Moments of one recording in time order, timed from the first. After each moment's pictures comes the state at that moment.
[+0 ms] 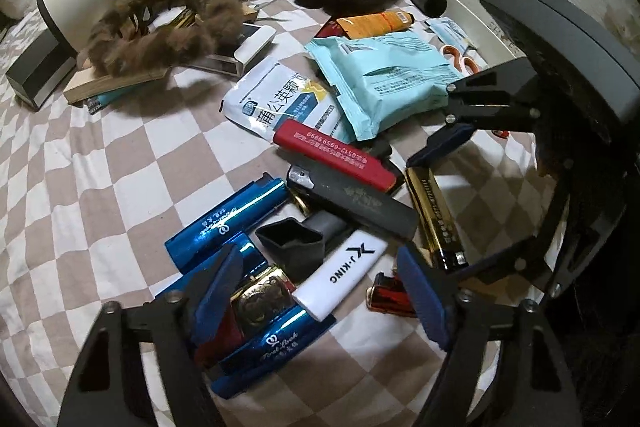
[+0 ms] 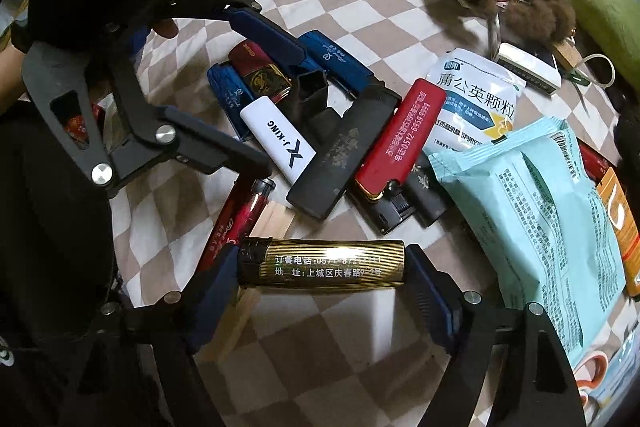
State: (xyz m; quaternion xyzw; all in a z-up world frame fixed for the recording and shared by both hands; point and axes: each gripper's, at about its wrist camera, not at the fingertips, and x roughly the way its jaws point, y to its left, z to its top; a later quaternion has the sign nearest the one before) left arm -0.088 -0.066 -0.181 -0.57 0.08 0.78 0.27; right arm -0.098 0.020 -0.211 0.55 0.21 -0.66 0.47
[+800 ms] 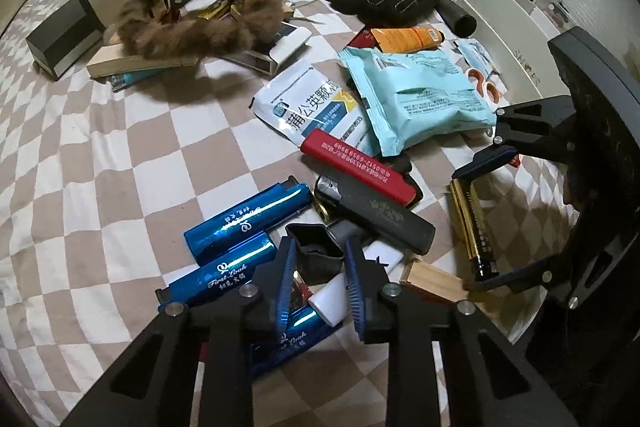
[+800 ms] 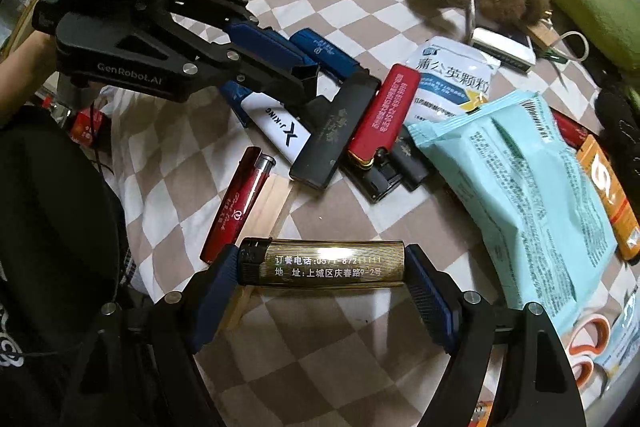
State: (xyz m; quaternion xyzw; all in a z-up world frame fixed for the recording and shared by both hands) left arm -0.096 -0.080 -0.170 -0.58 0.04 0.78 0.23; right arm -0.095 0.043 -0.193 0.56 0.19 -0.66 0.46
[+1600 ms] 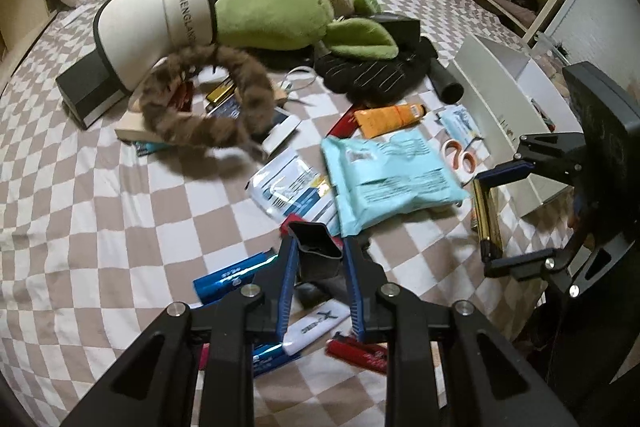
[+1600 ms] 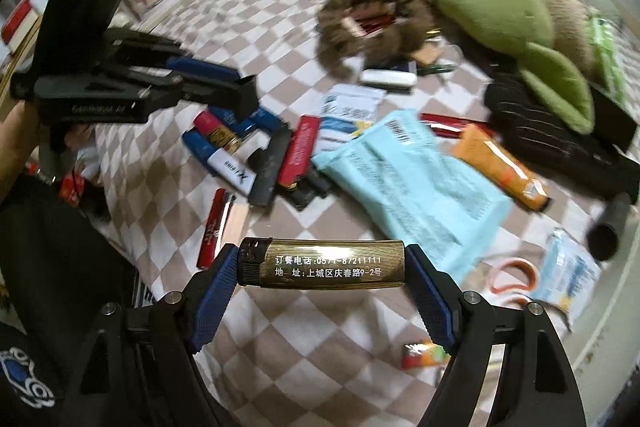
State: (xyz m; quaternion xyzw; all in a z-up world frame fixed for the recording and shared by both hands) left arm -0.102 -0.054 -0.102 -0.52 0.01 0.83 0.20; right arm -0.110 0.119 -0.123 0.54 0.13 -0.75 0.36
